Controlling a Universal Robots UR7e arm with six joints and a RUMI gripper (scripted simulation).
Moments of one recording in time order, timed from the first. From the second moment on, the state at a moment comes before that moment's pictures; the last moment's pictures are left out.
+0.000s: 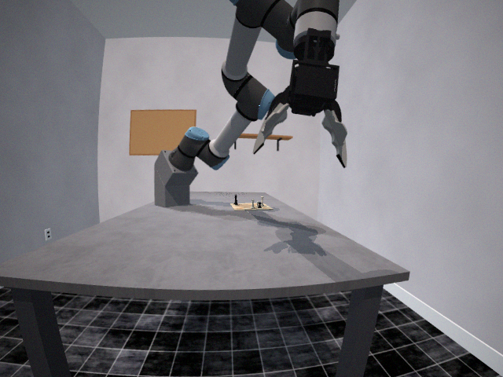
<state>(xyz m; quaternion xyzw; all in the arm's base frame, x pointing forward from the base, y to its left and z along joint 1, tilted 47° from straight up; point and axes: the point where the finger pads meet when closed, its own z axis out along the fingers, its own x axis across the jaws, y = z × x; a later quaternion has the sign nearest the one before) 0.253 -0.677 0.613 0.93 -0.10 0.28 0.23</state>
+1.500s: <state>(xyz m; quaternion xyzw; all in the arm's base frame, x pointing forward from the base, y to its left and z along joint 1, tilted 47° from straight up) 0.323 -0.465 0.429 0.97 0.05 0.25 -0.04</state>
